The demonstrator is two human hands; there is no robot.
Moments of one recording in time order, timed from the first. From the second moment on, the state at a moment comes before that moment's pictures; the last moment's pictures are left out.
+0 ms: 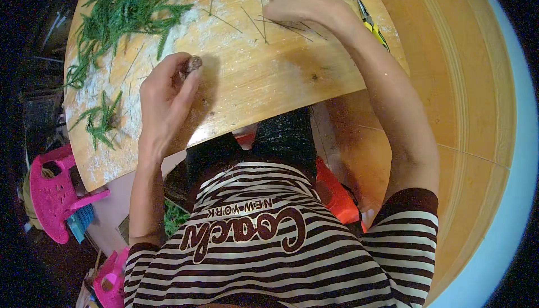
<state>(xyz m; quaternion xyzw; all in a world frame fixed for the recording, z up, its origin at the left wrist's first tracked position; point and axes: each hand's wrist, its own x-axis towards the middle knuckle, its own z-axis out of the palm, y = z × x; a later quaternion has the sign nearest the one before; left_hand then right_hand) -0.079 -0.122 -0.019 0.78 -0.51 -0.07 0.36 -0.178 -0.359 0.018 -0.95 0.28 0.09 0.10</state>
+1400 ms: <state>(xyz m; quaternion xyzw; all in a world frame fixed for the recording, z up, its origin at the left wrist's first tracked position) -0.110 -0.138 -0.015 0.46 -0.20 -0.50 0.71 -0.255 -0.289 0.017 -0.85 0.18 -0.17 0.46</state>
